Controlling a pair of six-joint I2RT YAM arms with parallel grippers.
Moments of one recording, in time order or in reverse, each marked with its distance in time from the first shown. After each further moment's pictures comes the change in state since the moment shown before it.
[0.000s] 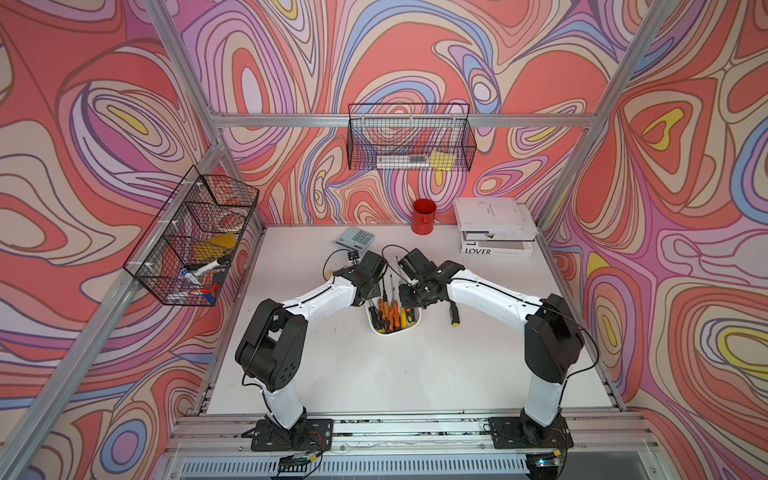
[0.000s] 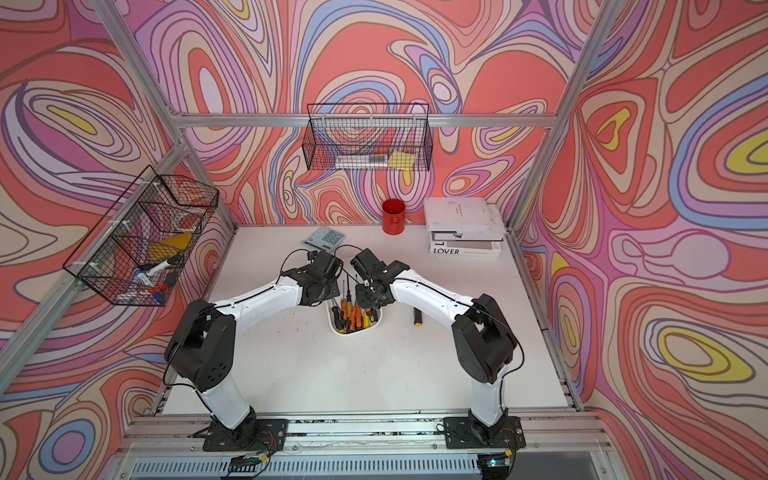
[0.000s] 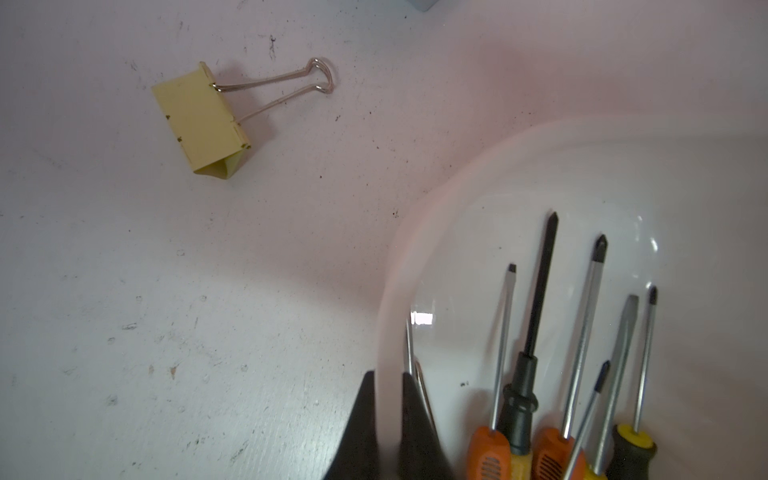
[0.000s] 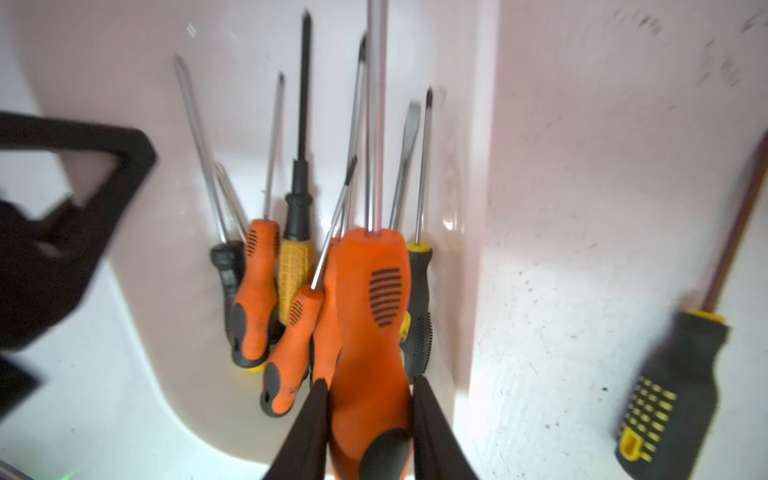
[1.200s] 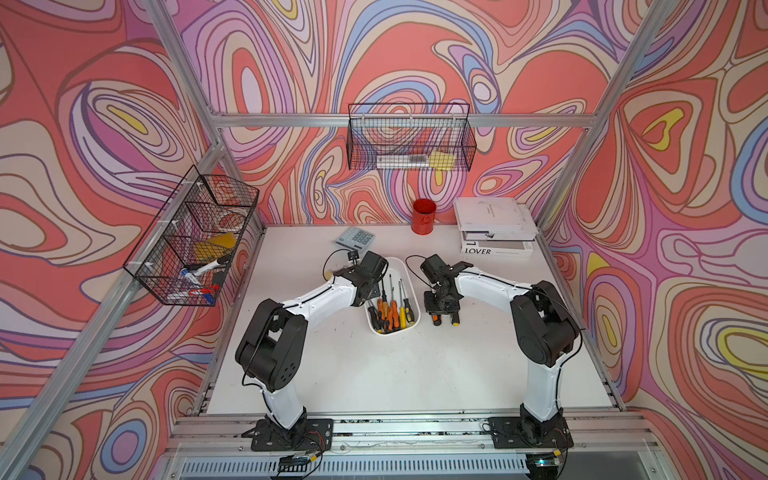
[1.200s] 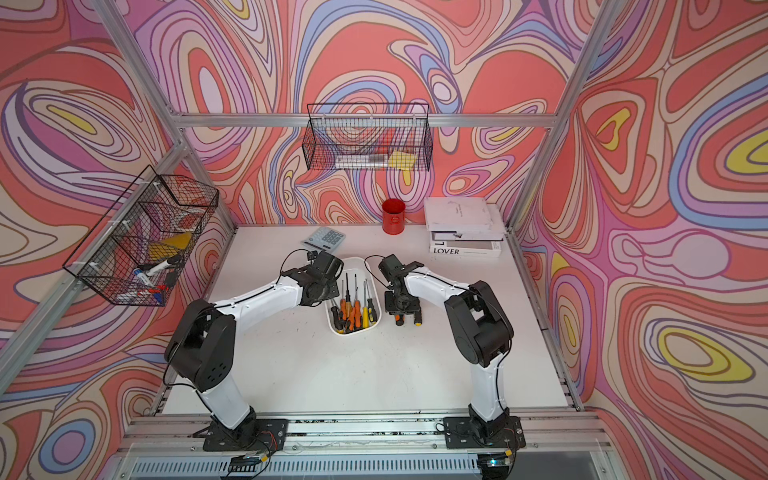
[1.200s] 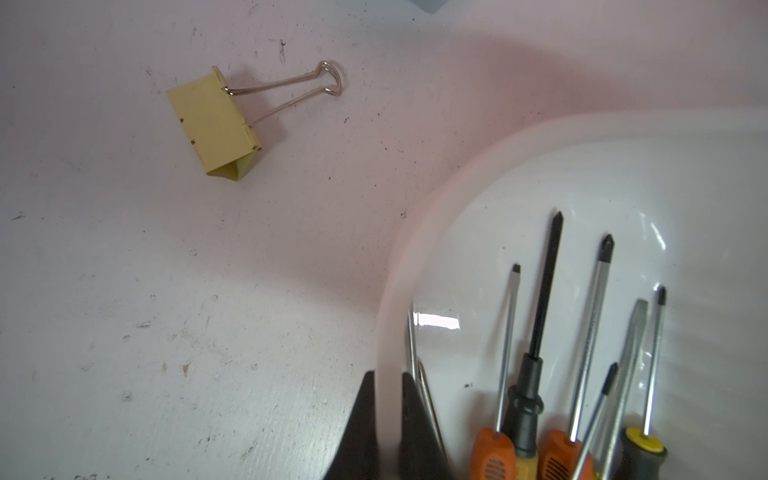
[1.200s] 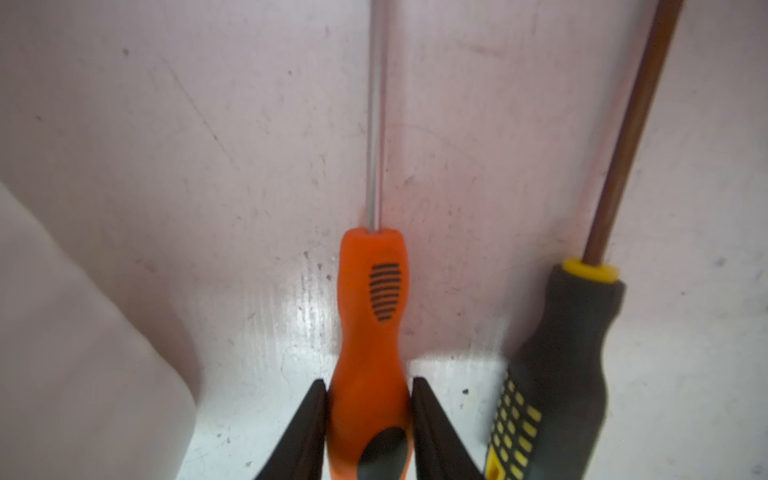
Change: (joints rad) left arm 0.000 0.000 0.000 -0.011 -0.023 0.005; right arm -0.187 0.141 -0.124 -0.065 -0.023 -0.007
